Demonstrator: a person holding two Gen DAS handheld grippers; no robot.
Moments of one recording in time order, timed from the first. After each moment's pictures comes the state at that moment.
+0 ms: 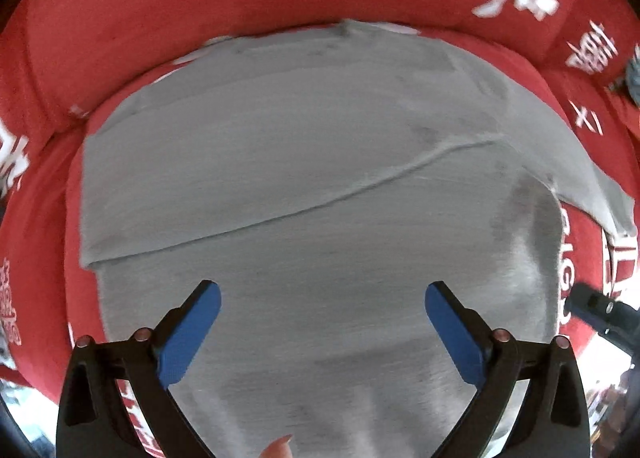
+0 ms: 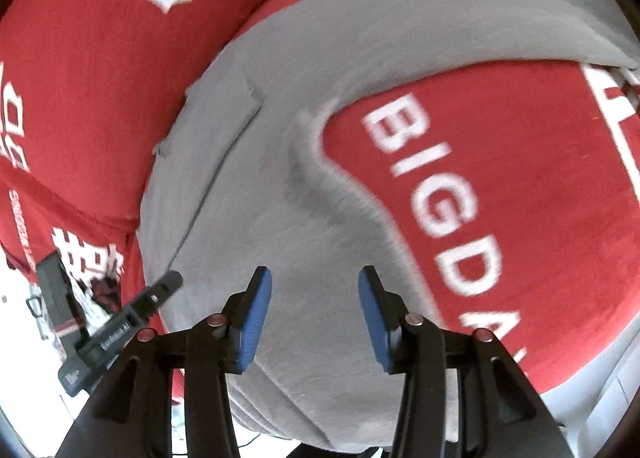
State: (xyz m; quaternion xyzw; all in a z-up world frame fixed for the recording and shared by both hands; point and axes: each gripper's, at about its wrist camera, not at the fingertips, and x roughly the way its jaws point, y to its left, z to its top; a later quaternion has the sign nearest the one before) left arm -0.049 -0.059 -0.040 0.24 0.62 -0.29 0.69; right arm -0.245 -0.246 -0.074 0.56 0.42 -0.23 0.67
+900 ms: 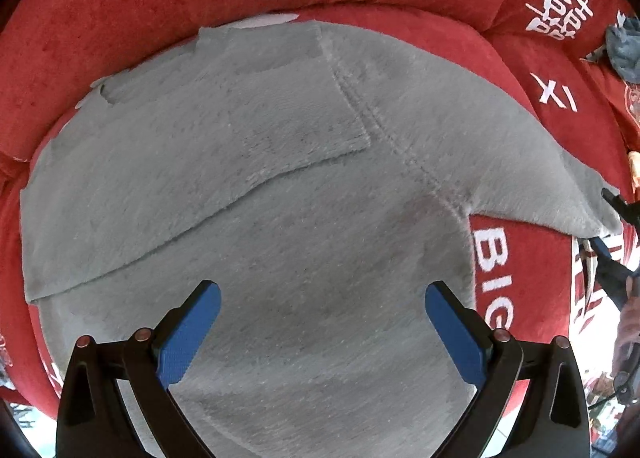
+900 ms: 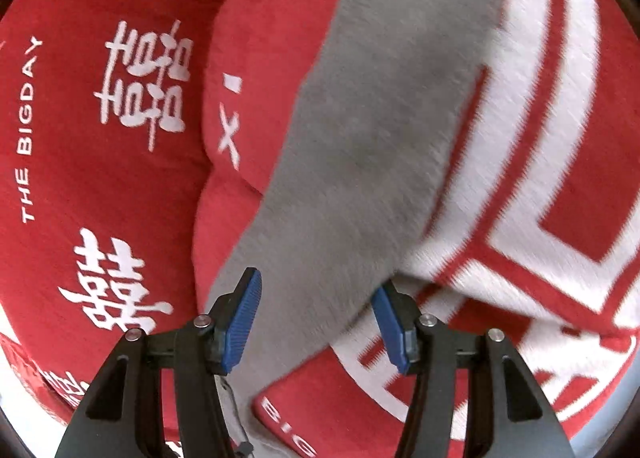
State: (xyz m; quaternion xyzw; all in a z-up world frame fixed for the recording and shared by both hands) left arm -0.076 -0.158 -0.053 0.25 0.64 -0.32 0.65; right arm -0.408 -0.420 -0.121 0.71 0.13 -0.37 0.58
